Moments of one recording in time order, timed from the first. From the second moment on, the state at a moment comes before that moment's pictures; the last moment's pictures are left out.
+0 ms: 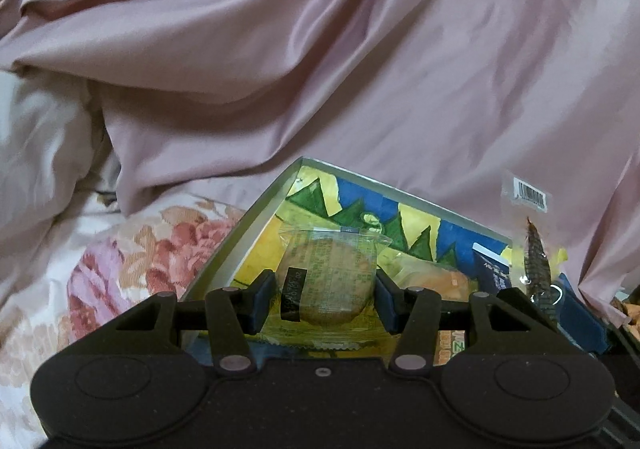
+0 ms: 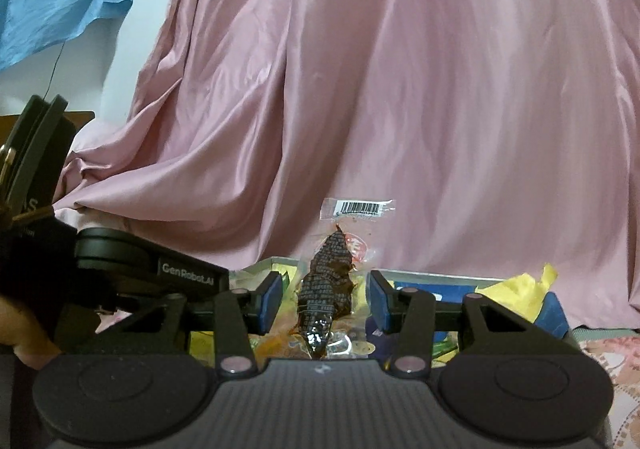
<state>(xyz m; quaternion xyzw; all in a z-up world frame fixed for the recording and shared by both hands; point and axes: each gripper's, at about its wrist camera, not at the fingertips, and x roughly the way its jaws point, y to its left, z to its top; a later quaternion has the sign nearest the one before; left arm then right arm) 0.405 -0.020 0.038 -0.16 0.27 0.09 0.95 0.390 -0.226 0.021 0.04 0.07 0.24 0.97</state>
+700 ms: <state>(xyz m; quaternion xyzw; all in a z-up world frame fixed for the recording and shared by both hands) 0.412 -0.018 0.025 -0.18 0.29 0.07 0.94 0.395 -0.222 0.016 0.03 0.10 0.25 0.96</state>
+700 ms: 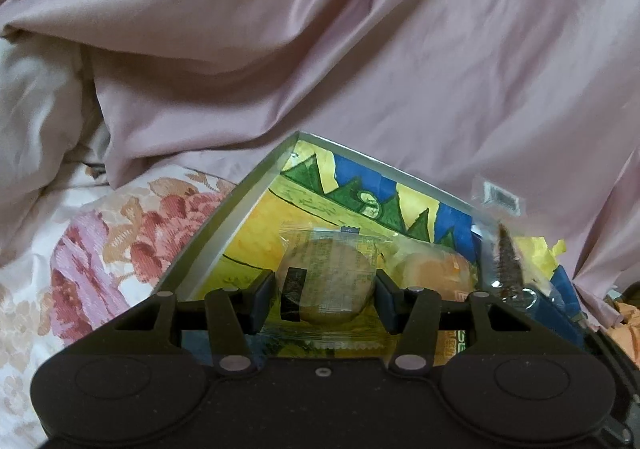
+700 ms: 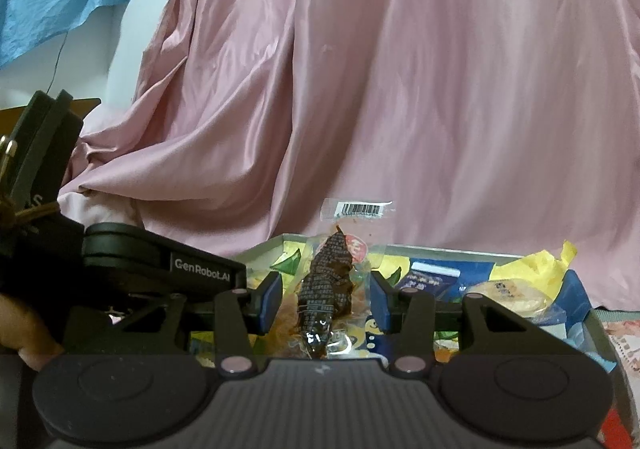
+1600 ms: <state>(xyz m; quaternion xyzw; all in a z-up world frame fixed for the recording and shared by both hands) 0.333 -0.012 0.055 -0.21 0.20 0.09 0.95 0.342 -0.252 0.025 0.07 0.07 0.19 0.98</state>
